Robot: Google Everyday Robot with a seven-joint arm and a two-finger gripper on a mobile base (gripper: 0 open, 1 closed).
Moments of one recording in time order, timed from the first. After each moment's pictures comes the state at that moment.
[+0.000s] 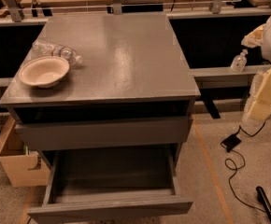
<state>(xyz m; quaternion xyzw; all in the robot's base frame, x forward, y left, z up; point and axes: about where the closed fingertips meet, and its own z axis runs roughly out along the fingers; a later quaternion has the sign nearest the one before) 0.438 -0.215 0.982 -0.60 0.78 -0.04 0.17</state>
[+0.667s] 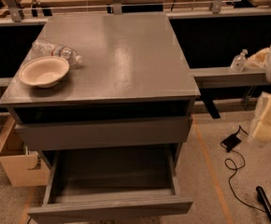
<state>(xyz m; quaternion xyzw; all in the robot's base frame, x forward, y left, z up) 0.419 -0.228 0.948 -0.59 0.79 -0.01 0.15</state>
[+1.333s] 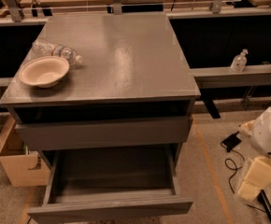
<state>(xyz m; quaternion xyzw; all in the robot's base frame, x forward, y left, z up) 0.366 -0.242 0.809 -0.53 0.84 0.07 0.09</state>
